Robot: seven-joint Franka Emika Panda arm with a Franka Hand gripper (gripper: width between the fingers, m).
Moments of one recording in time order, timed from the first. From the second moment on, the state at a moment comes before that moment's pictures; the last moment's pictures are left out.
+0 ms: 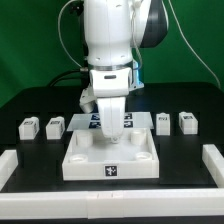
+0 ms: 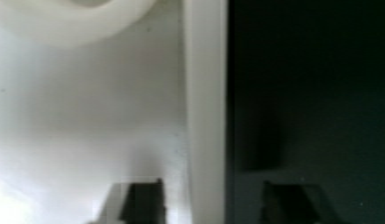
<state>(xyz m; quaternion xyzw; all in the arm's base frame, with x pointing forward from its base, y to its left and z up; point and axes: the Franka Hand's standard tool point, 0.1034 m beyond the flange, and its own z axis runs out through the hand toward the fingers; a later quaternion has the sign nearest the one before) 0.414 -0.014 0.006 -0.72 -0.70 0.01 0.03</state>
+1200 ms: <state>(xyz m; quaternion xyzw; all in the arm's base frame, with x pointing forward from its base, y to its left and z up) 0.441 0.030 0.007 -0.73 -0.68 0.00 0.03</state>
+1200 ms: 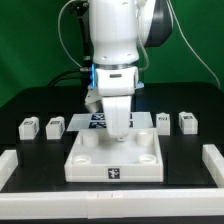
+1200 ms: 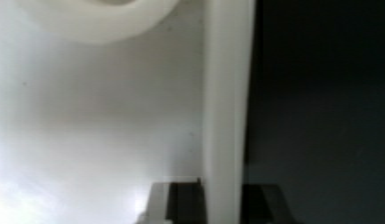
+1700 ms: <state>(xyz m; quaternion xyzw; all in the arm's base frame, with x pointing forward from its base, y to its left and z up) 0.458 0.042 0.007 -0.72 -0.69 -0.01 0.03</state>
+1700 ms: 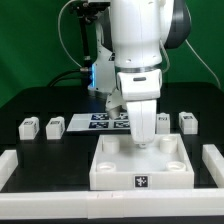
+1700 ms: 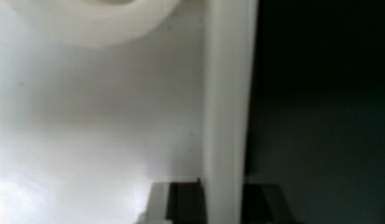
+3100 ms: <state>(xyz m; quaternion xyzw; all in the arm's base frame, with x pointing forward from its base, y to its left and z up) 0.494 0.074 0.006 -0.73 -0.69 -0.02 0.03</state>
